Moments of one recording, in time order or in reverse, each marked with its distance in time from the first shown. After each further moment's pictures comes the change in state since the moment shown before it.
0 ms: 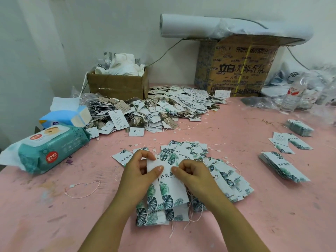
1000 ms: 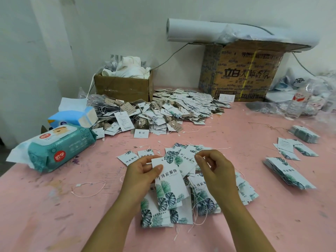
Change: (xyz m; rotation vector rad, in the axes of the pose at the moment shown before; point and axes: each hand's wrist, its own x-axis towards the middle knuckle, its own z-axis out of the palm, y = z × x) left_hand 0.002 0.001 -0.003 -0.166 0.007 -0.123; right_hand 0.004 0.005 -0.017 -0.158 0.447 -0.349
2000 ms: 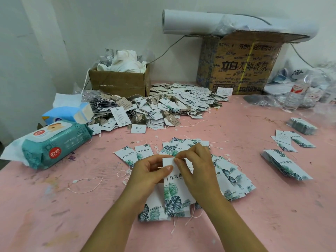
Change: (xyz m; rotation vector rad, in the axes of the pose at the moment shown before) left_hand -0.009 -0.001 0.014 -0.026 -0.166 0.018; right_hand -0.012 -0.005 0.026 -0.279 -0.034 -0.253
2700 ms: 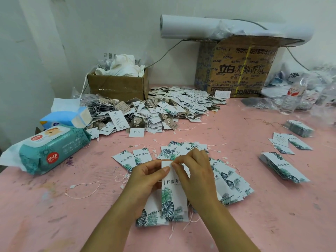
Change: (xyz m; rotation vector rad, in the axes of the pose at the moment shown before) left_hand -0.002 0.004 0.002 -0.079 -0.022 -0.070; right_hand -0.002 0.002 0.004 -0.118 0.100 -0.076
